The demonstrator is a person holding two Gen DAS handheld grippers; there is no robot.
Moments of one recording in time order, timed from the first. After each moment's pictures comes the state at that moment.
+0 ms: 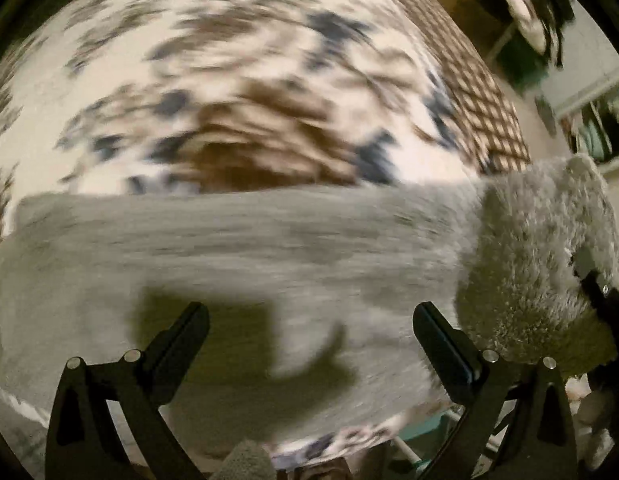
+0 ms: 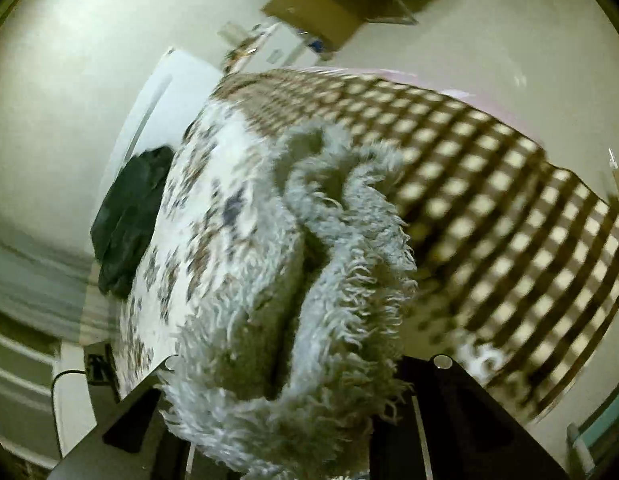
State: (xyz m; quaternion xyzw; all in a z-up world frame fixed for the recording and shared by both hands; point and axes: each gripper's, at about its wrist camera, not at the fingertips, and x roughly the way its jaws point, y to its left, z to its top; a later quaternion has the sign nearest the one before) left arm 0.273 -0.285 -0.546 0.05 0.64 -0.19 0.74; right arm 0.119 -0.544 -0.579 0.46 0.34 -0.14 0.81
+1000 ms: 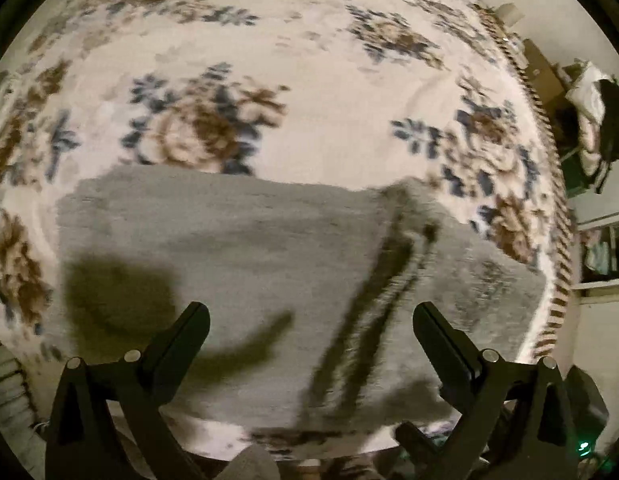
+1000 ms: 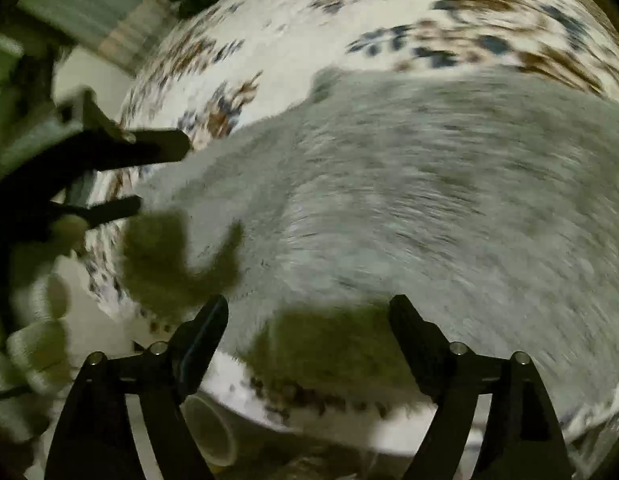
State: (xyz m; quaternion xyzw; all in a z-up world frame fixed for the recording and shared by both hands) left arm 0.329 0.053 -0.532 -0.09 0.64 -0.11 0.76; right arm 0.232 -0.142 -0.629 0.23 0.58 0.08 0.77
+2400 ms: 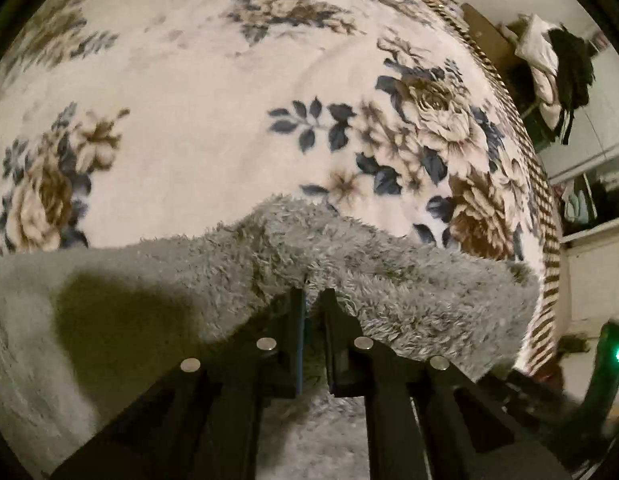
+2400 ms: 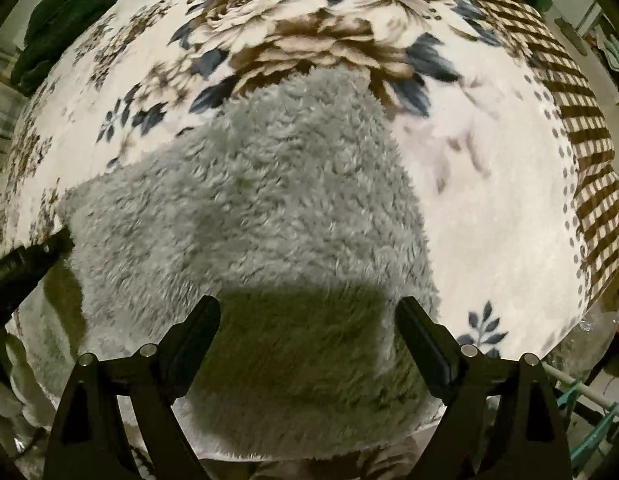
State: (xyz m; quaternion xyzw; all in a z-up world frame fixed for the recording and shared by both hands) left arm 0.357 -0.043 -0.573 -0.04 0.60 -0.20 0.77; right arm 0.265 -0.292 -0.663 0.23 0.63 -0.16 0.72
